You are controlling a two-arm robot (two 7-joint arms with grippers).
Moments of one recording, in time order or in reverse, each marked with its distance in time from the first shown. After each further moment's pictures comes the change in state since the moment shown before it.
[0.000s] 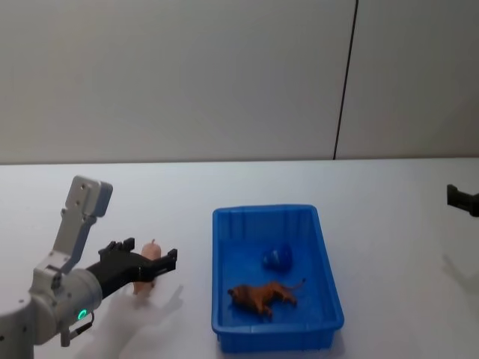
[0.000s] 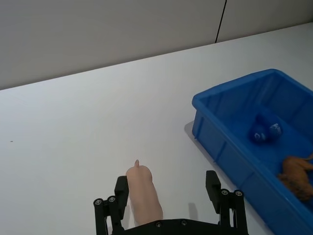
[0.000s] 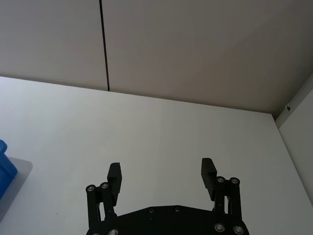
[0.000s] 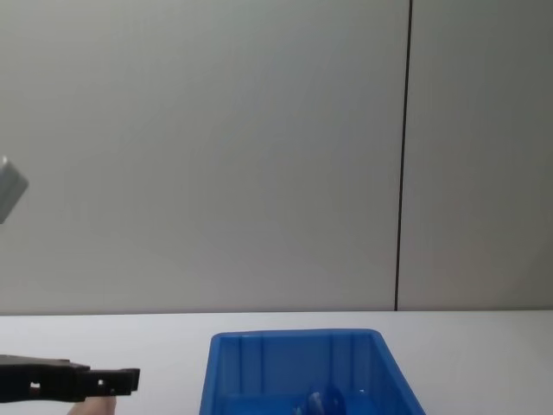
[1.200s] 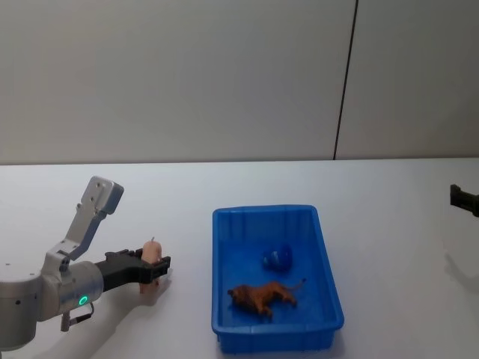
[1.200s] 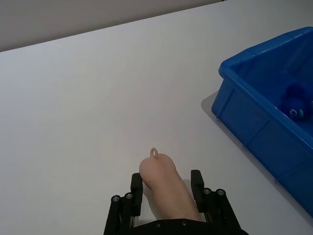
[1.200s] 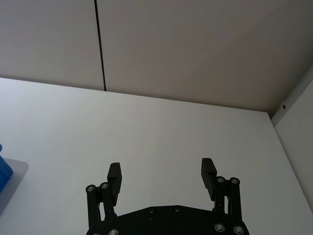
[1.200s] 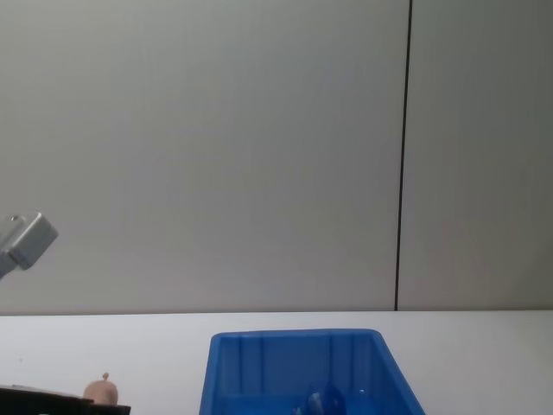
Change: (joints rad) left arm -0.195 -0.080 0.018 0.335 0.146 0.043 -0.236; right arm -0.004 0.002 0.004 -0.002 0.004 0.000 -0.011
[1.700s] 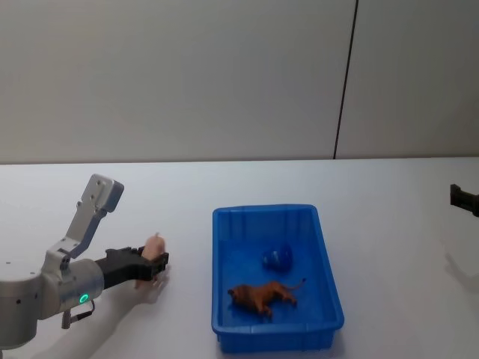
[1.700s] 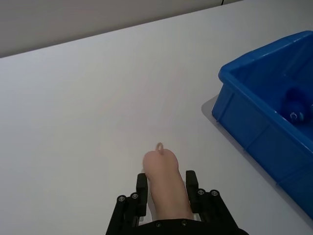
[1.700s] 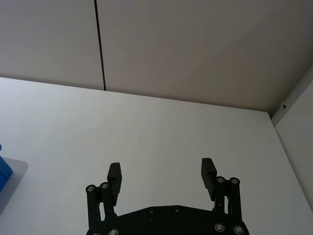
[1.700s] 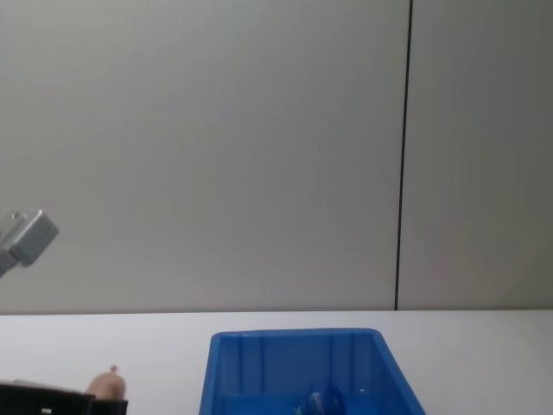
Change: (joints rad) left arm -0.006 -0.003 0.000 0.006 0.005 -0.015 -0.003; right arm 0.000 0.000 0.000 0.000 0.000 0.000 0.000
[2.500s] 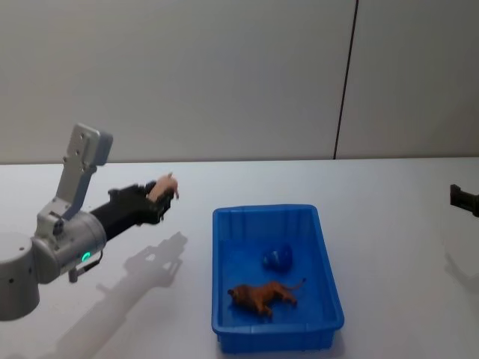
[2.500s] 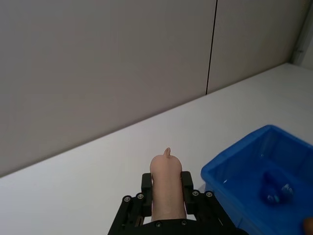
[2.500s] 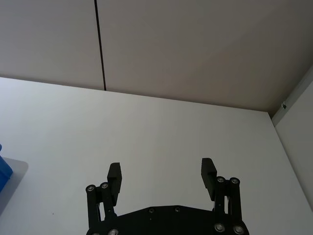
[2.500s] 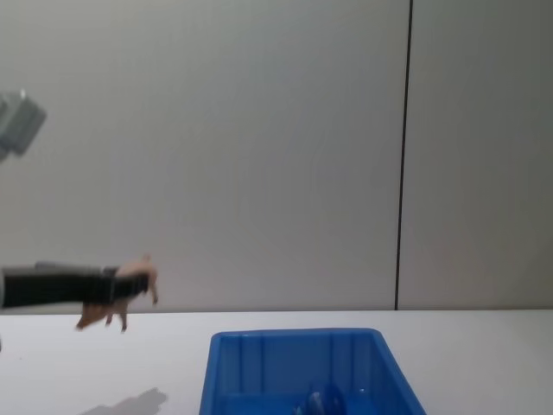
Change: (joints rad) left arm -0.009 0.008 -0.029 -0.117 -0.021 -0.191 0.020; right arm 0.000 0.000 0.000 0.000 0.000 0.000 0.000
